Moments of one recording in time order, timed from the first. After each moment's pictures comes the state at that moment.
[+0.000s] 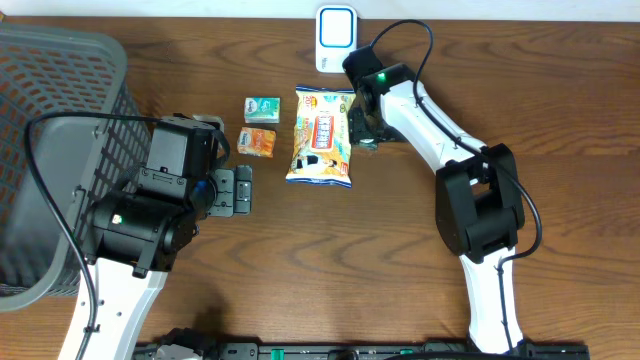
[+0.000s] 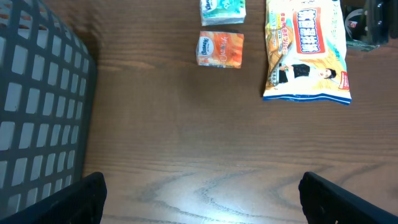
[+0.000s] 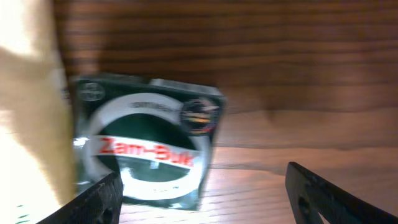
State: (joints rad) left arm -0.28 1.13 1.26 -1.14 -0.14 -0.17; right arm 0.43 2.30 1.89 -1.03 0.19 0.44
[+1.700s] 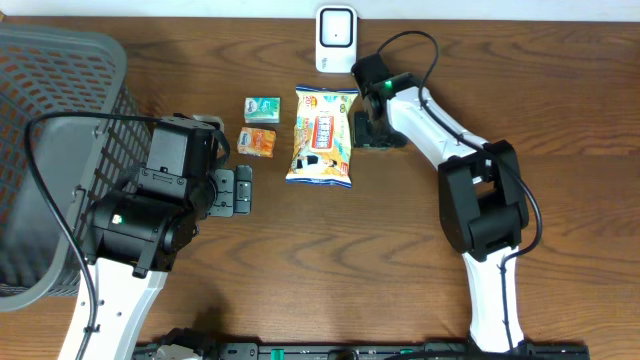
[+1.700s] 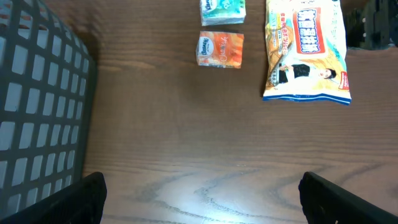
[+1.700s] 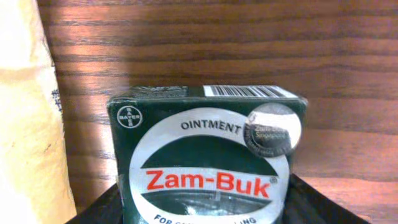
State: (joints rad) left arm -0.28 1.13 1.26 -1.14 -0.14 -0.17; right arm 0.40 2.30 1.80 -0.89 0.05 0.40
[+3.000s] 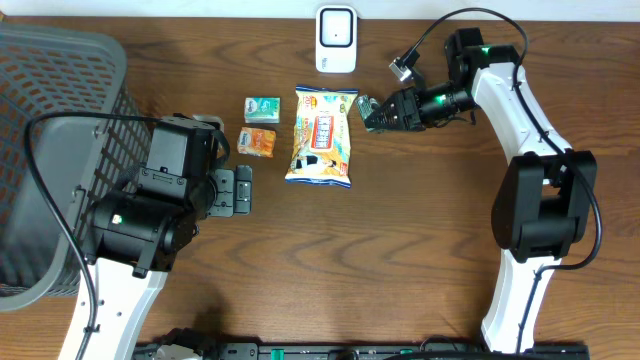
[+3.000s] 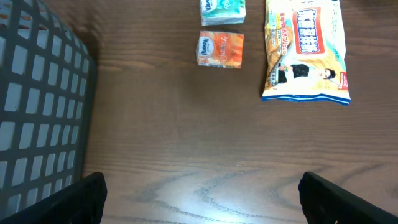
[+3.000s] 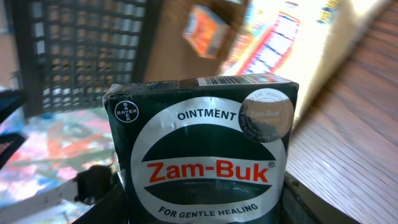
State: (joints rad) left arm -0.28 1.13 1.26 -1.14 -0.14 -0.17; right arm 0.11 2.19 1.85 -1.19 -1.06 -0.28
